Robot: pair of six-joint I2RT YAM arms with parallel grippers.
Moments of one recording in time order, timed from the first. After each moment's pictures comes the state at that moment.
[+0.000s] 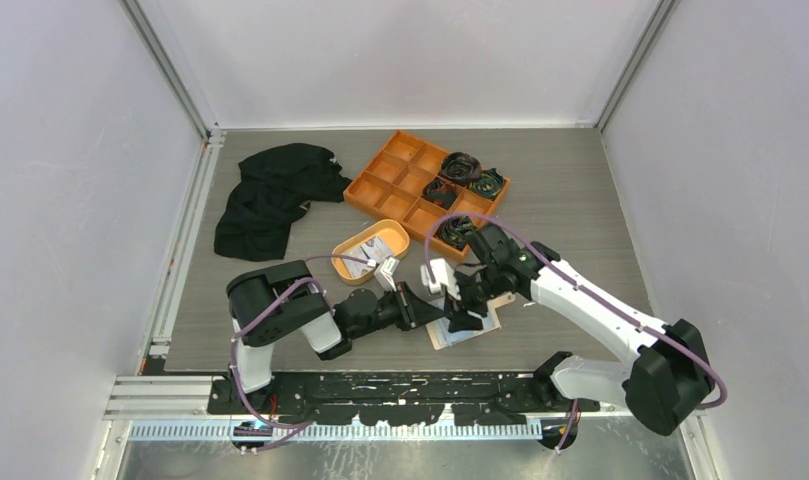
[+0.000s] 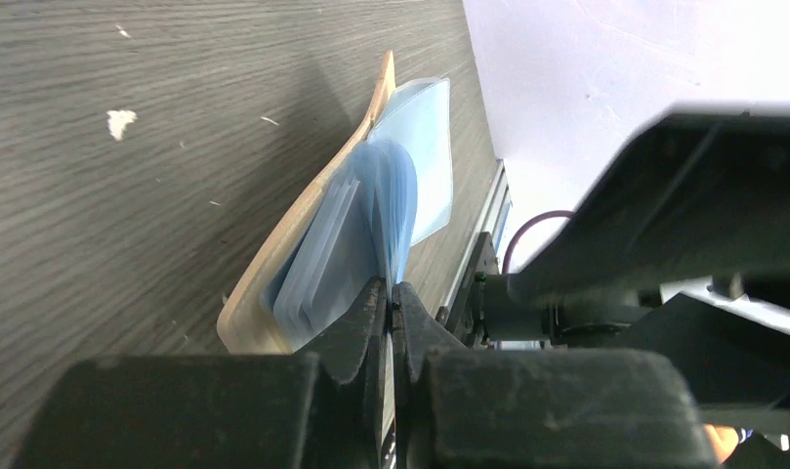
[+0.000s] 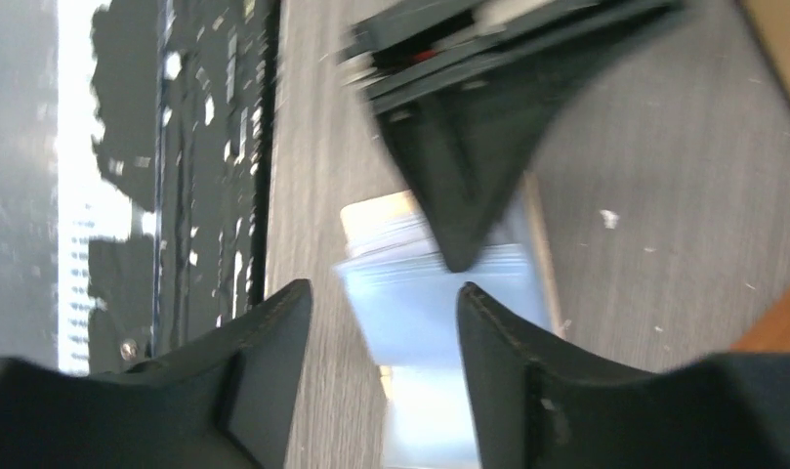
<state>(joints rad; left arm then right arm) -1.04 1.91 0.40 1.37 0.07 -1.13 0.63 1.19 0.85 -0.78 -0.67 -0.79</state>
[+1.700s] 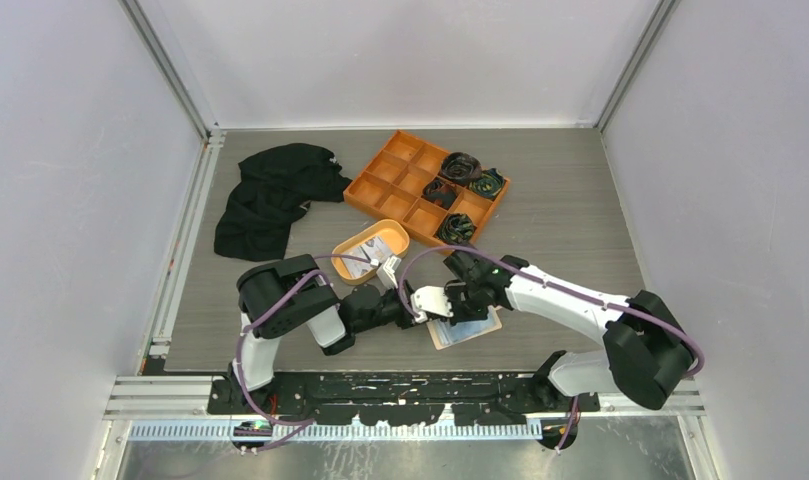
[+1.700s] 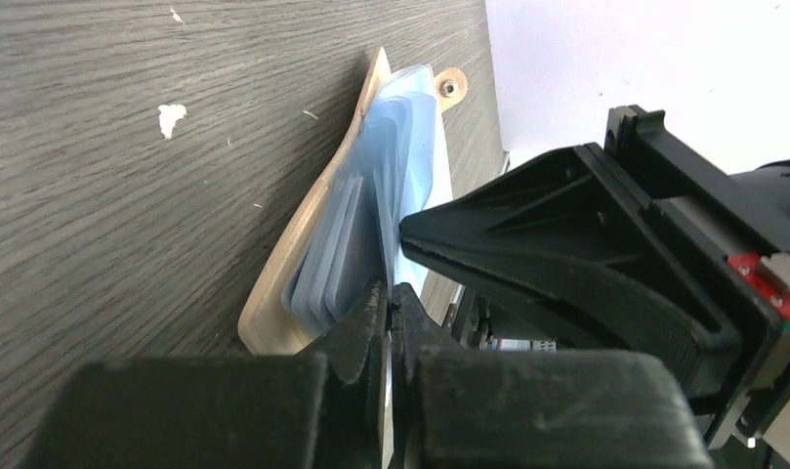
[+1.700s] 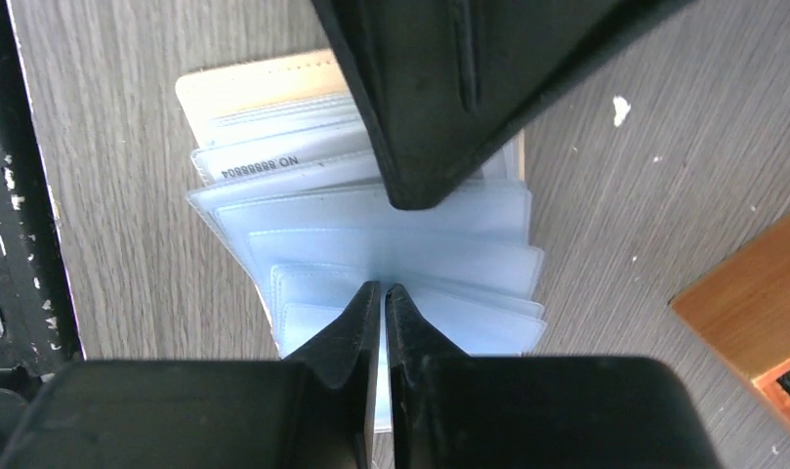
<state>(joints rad) -1.00 1.99 0.45 1.35 0.16 -1.18 0.76 1.31 0.72 -0.65 -0.25 -0.99</state>
